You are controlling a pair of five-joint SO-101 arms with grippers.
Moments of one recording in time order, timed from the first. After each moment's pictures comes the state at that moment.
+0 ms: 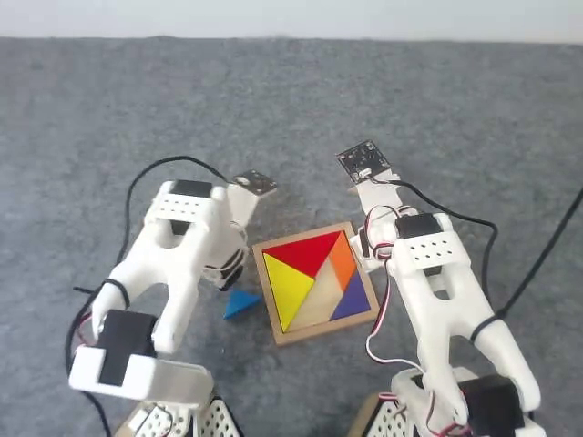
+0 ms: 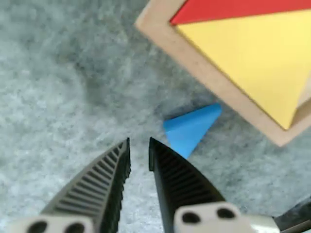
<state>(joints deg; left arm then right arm) 1.9 0.2 35.5 79.6 -21.8 -16.1 -20.7 46.2 53.5 14.7</state>
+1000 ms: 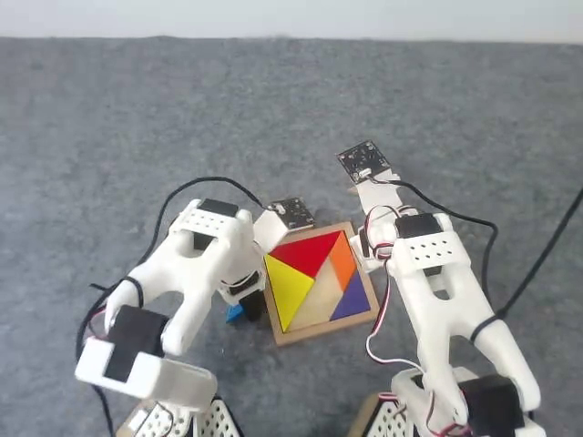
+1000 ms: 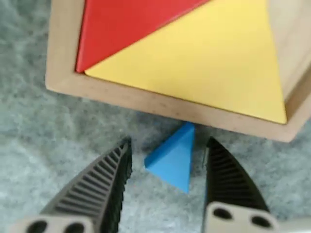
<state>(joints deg) 8.3 2.1 42.3 68.9 -36.5 -16.1 -20.7 46.2 53.5 14.8</state>
